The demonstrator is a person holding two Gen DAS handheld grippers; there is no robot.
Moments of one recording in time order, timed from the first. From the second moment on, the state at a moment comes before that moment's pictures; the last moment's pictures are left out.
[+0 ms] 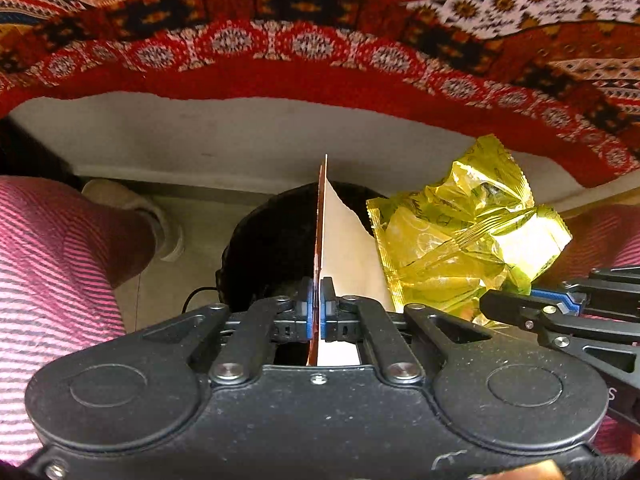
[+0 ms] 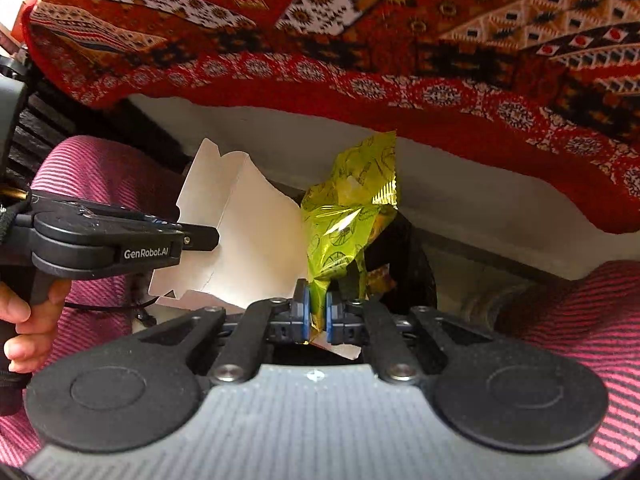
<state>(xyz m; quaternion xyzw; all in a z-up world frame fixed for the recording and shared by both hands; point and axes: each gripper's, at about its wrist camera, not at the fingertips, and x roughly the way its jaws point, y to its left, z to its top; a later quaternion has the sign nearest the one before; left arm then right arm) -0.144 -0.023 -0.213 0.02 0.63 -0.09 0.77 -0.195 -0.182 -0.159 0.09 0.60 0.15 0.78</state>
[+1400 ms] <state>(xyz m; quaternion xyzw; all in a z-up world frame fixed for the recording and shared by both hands) -0.134 -0.028 -0.245 0.04 0.65 -0.06 0.75 -0.175 -0.180 -0.195 0.12 0.63 0.13 0.76</state>
